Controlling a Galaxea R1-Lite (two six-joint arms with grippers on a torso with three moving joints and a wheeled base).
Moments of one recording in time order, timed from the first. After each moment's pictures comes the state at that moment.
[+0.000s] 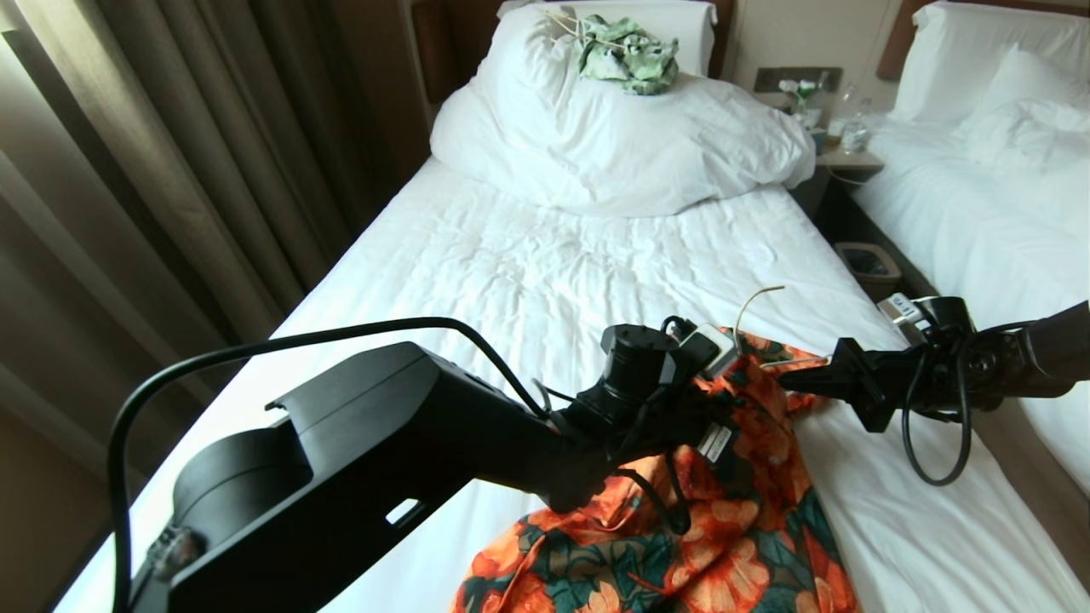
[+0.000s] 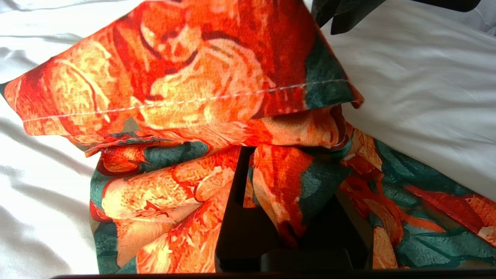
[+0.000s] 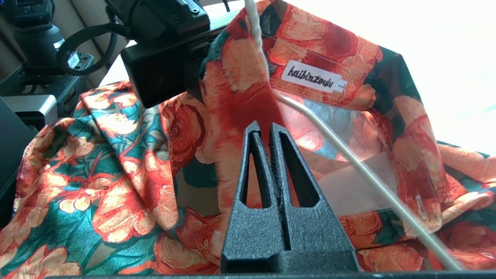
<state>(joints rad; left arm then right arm) -0.85 2.38 -1.50 -0.62 -0.16 0.18 -0.13 2.21 -1.34 0.00 1.52 -0.94</state>
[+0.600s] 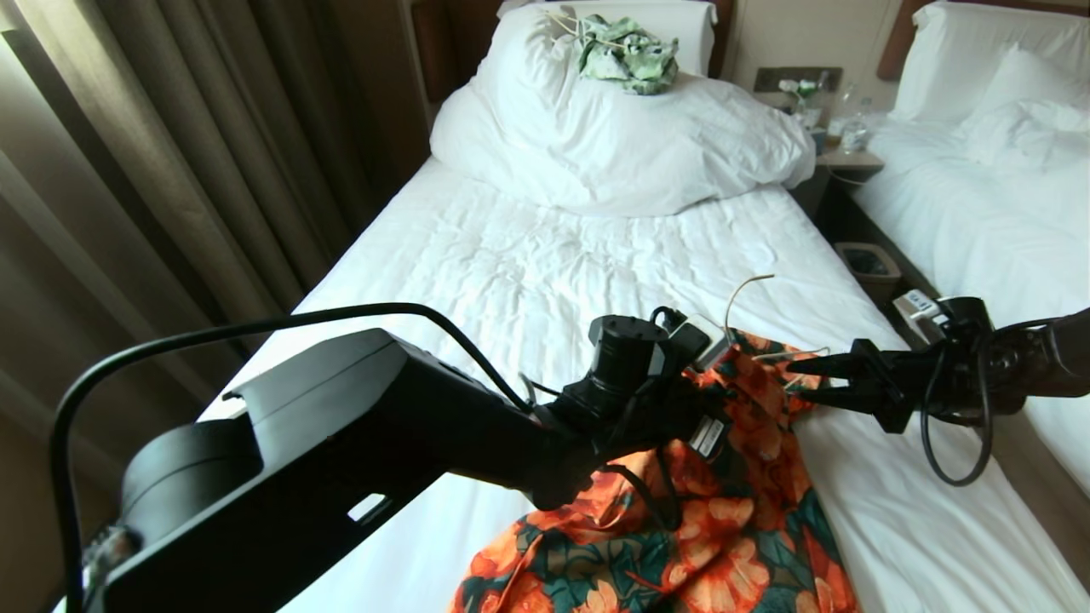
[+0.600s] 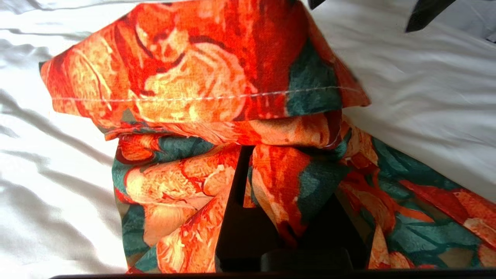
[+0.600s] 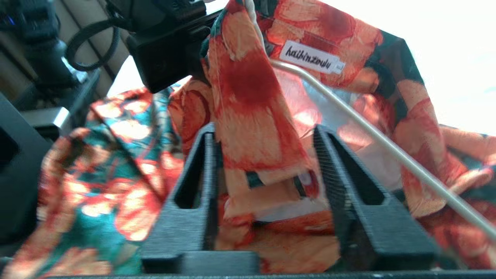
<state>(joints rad) -0.85 2.31 -1.44 -0.62 -0.15 0.17 -0.16 2.16 -1.31 0.07 1.52 -0.92</state>
